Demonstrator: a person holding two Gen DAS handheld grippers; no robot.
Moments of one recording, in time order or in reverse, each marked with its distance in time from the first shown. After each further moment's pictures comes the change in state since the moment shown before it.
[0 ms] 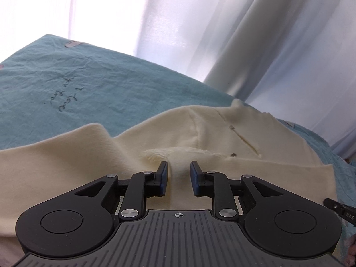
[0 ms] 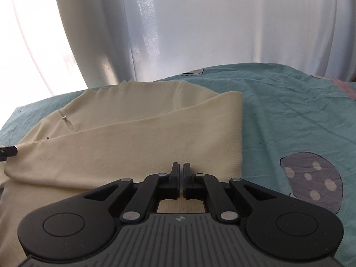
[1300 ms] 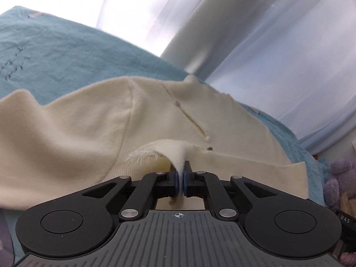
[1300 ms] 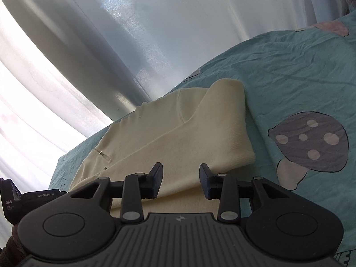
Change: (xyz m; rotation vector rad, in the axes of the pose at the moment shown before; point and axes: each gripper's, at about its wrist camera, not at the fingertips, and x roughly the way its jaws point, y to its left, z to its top) left arm 0.015 -0.054 -0.007 -0.054 0.092 -0.211; right arm -0.029 -0.063 -0.009 0.375 0.005 0.272
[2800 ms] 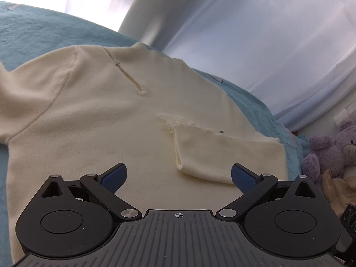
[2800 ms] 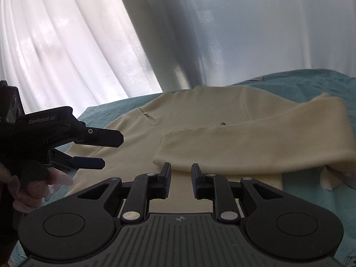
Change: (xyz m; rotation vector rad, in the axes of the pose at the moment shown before) left arm 0.003 -0.079 -0.047 0.014 0.121 -0.051; right arm -0.013 0.043 -0.033 -0.377 0.019 0.106
